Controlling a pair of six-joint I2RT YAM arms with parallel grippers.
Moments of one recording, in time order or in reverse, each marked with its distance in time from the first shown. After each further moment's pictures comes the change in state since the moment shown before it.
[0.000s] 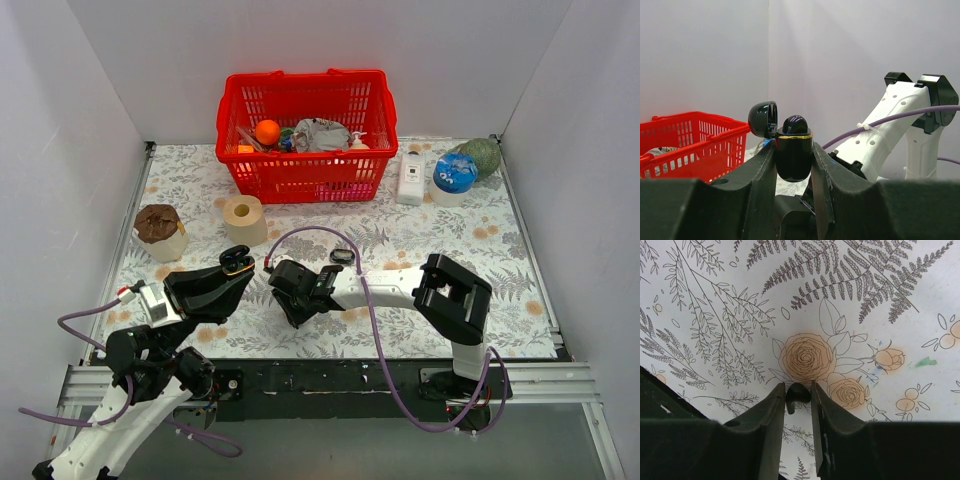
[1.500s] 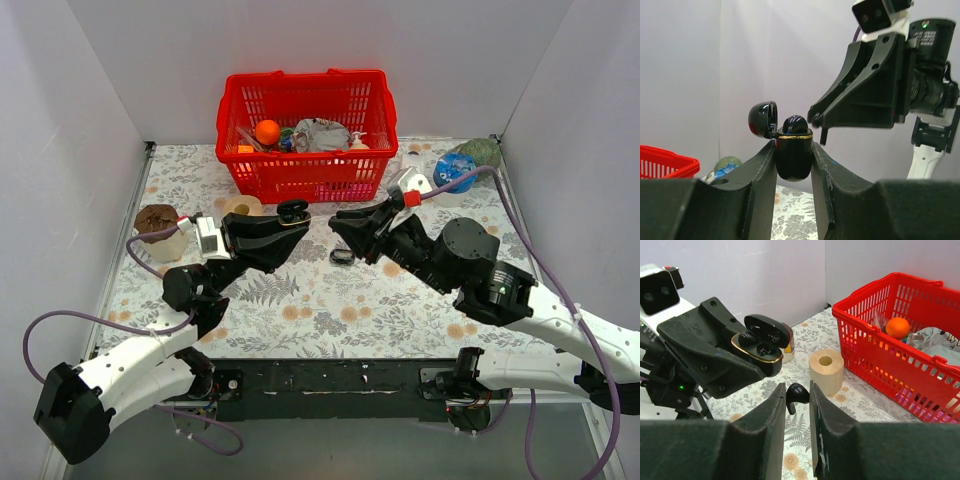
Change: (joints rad) left arm 0.000 0.803 0.113 0.804 0.148 -0.211; right arm -0.020 -0.926 0.015 0.205 0.215 -0.393
